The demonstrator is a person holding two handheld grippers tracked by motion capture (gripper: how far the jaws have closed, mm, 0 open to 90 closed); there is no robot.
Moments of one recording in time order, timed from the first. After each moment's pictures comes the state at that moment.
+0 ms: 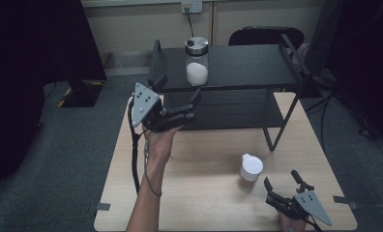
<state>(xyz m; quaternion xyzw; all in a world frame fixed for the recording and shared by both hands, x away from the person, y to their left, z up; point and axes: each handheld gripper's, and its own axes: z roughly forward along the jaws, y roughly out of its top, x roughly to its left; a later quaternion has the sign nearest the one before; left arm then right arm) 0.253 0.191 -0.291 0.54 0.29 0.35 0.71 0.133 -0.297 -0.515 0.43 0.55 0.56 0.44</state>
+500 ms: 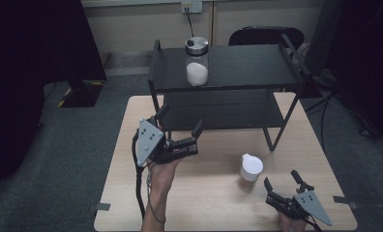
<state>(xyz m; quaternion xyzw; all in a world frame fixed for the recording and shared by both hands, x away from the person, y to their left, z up) 0.207 0.184 -0.342 0.55 0.30 0.37 0.69 0.133 -0.297 -0.515 0.43 0.55 0.56 0.44</state>
